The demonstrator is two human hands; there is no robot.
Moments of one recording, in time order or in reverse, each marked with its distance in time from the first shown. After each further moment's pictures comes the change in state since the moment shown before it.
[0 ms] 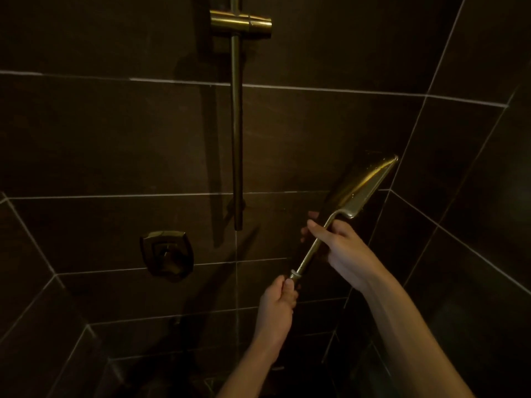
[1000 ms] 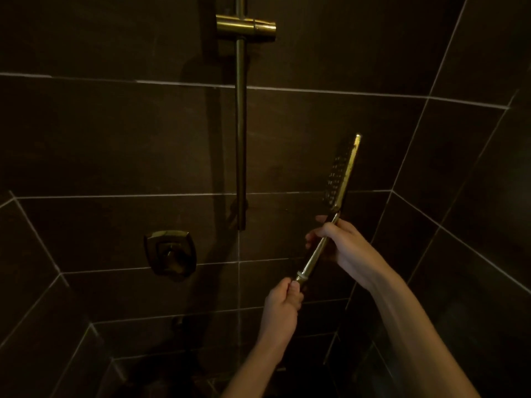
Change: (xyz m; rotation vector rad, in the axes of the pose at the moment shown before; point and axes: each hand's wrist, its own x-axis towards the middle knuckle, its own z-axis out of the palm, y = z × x) left_hand -0.004 -0.003 0.000 0.079 -0.038 0.022; right_hand -0.001 -0.003 -0.007 -0.062 -0.027 0.047
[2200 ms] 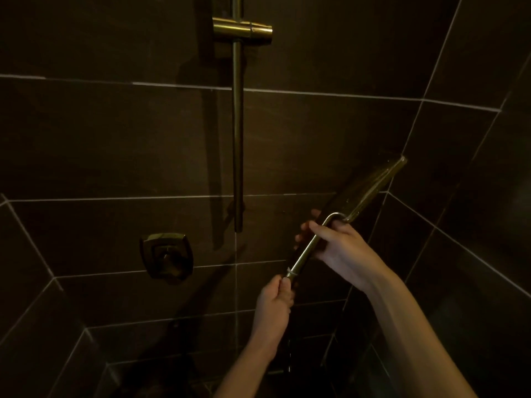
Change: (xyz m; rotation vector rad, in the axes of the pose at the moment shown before) left_hand 0.007 -0.001 -0.007 -0.064 0.020 0.022; right_hand -0.004 -0.006 0.009 0.327 -0.067 -0.019
